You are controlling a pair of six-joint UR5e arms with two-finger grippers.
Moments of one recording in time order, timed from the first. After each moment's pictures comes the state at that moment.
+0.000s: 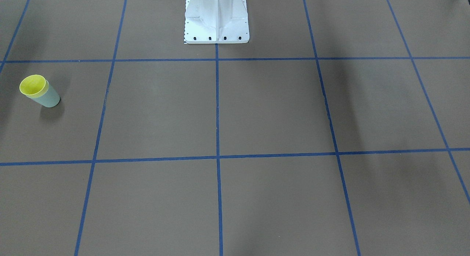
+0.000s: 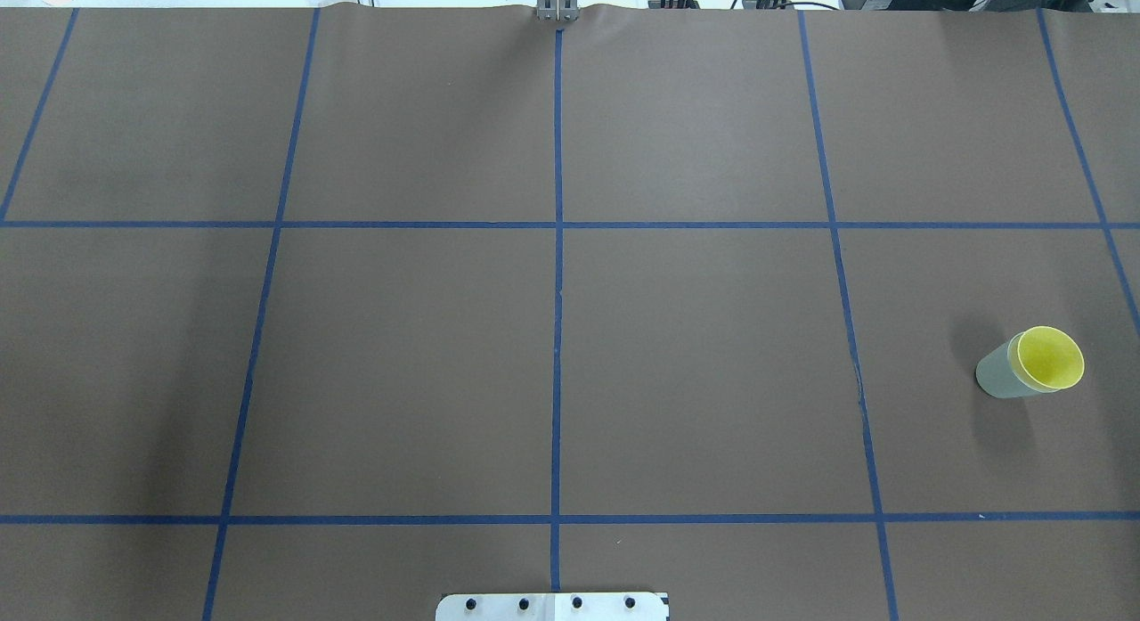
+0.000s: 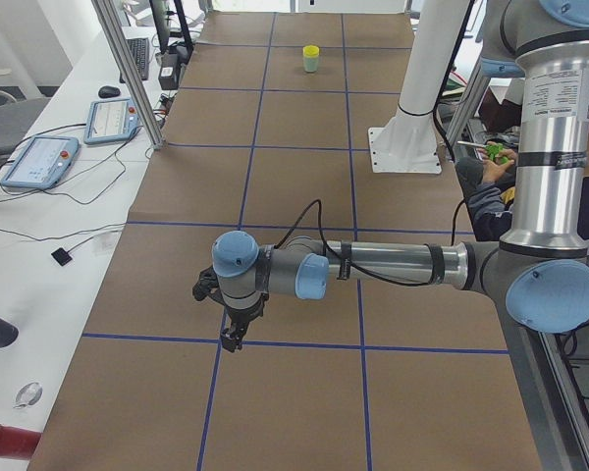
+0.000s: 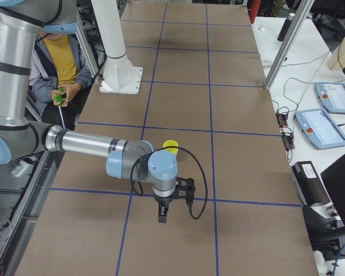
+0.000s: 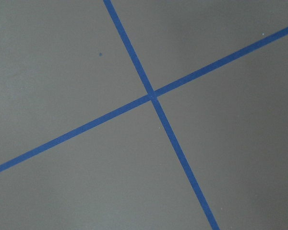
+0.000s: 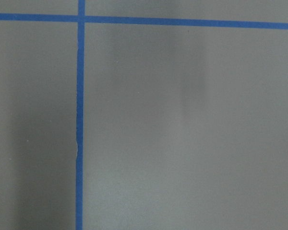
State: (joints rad) left arm -1.53 -1.55 -1.61 -1.63 -2.31 0.38; right arm 1.66 -1.82 1.71 -1.53 2.26 -0.10
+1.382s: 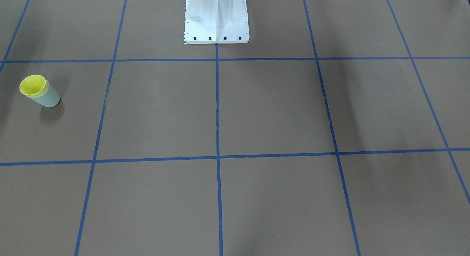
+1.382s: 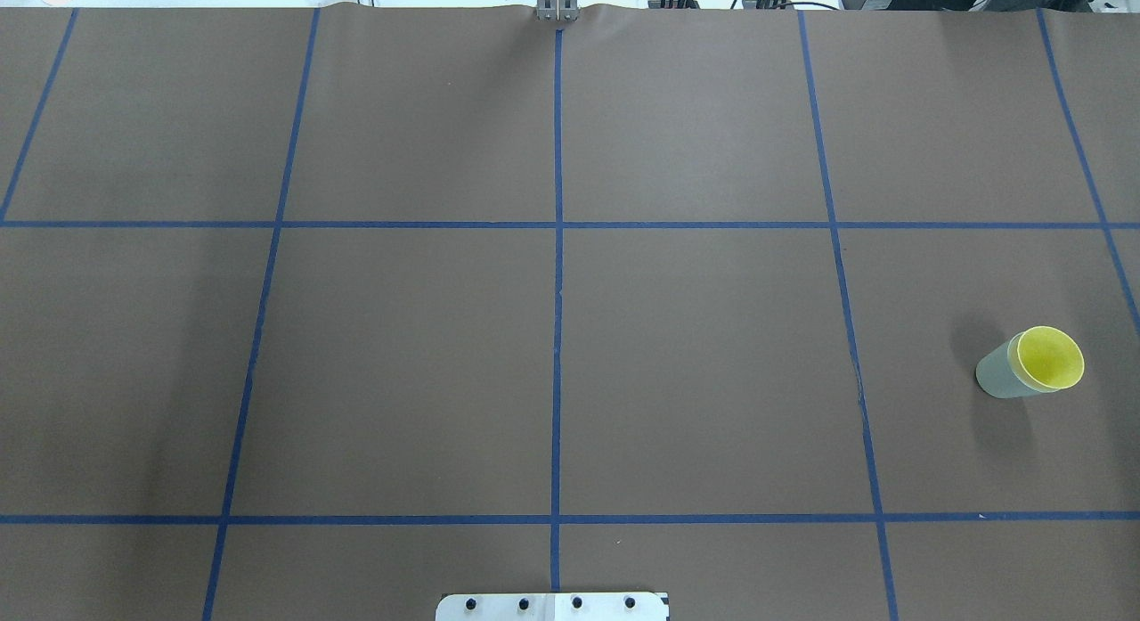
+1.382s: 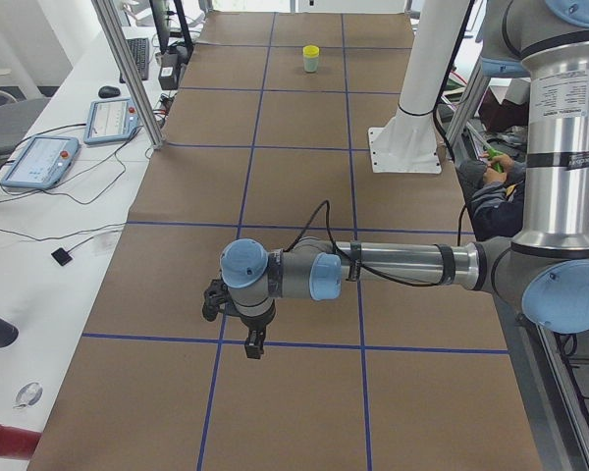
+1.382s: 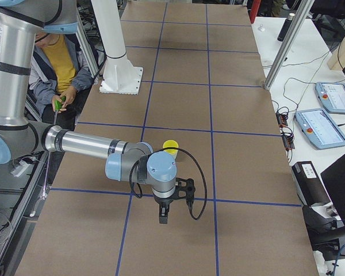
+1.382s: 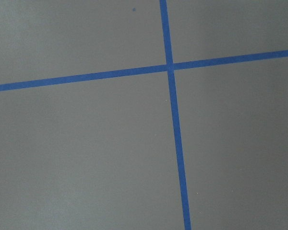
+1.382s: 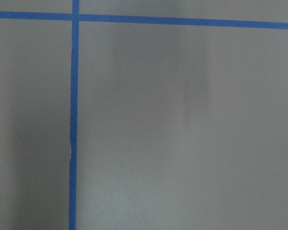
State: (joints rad) left arm -1.55 -1.52 -1.63 -1.56 -2.35 0.10; right arm 1.66 -1.83 1.70 -1.49 2.27 -0.10
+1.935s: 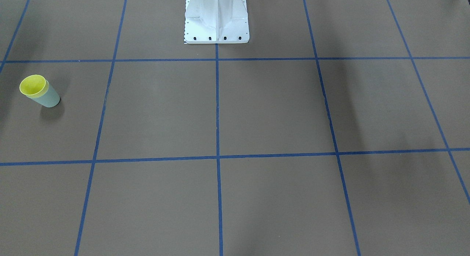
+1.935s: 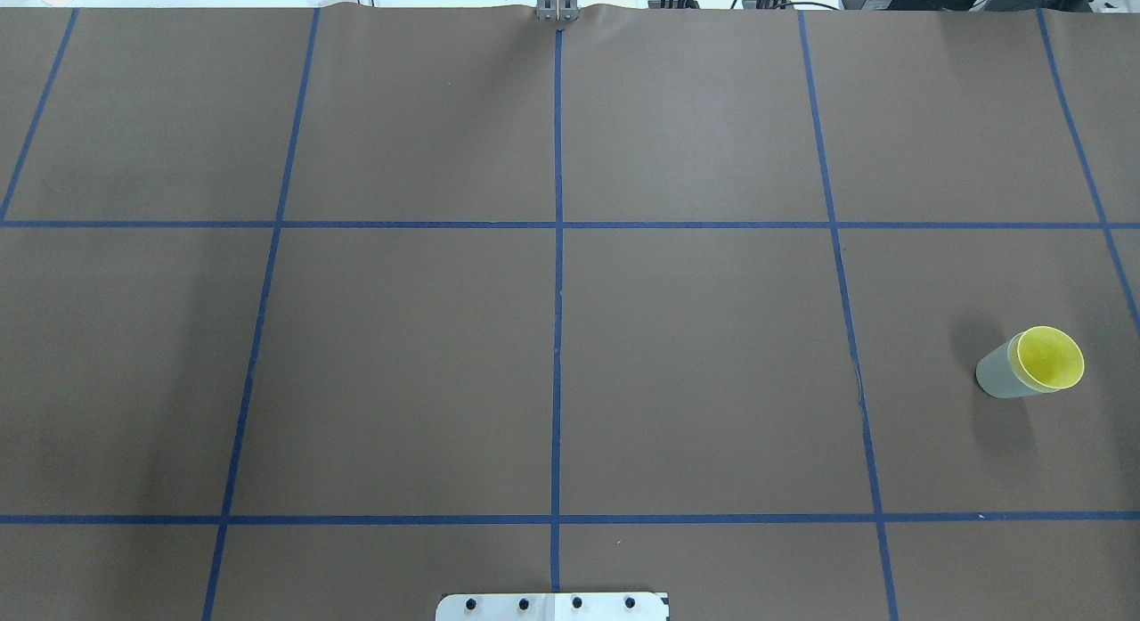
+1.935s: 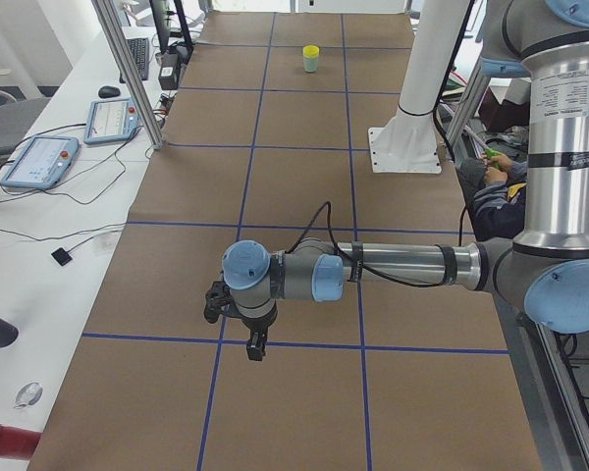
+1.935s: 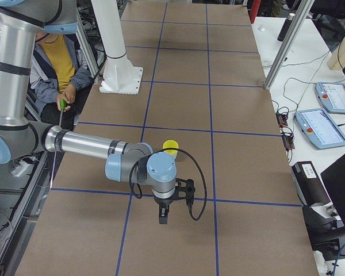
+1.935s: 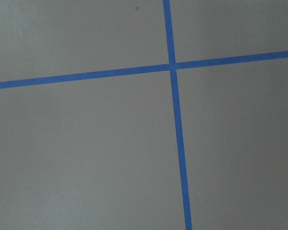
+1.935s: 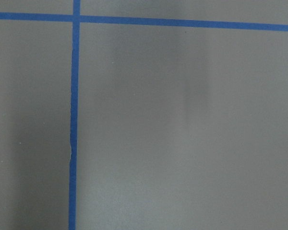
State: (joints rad) left arm -1.56 -1.50 -1.64 -1.56 -2.34 0.10; right arm 1.66 -1.83 1.70 -1.49 2.27 -0.10
